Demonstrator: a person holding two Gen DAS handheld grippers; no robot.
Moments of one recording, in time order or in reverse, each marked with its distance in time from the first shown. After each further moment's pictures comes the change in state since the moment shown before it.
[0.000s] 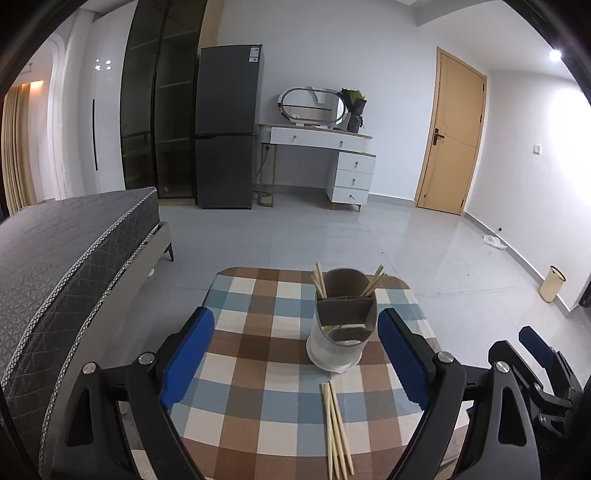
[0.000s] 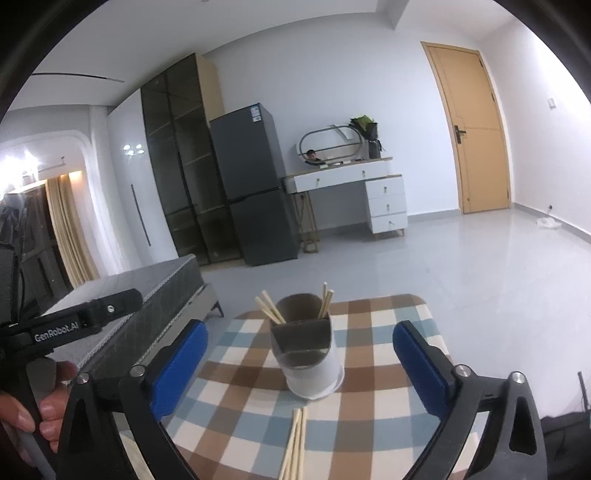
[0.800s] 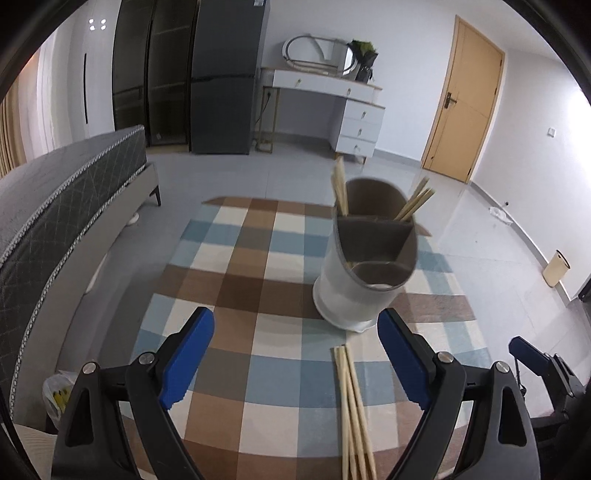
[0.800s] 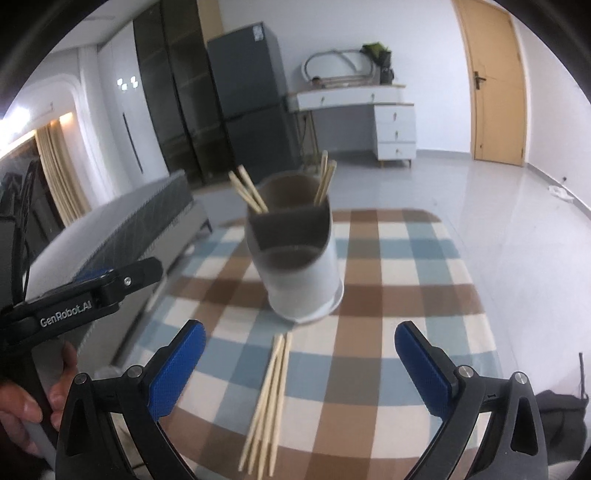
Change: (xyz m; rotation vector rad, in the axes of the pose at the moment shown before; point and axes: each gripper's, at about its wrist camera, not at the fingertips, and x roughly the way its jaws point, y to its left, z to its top) left arm 0.099 0.013 -0.064 -0.041 0.183 -0.014; right arm 0.102 -0.017 -0.087 -0.056 0.321 -0.019
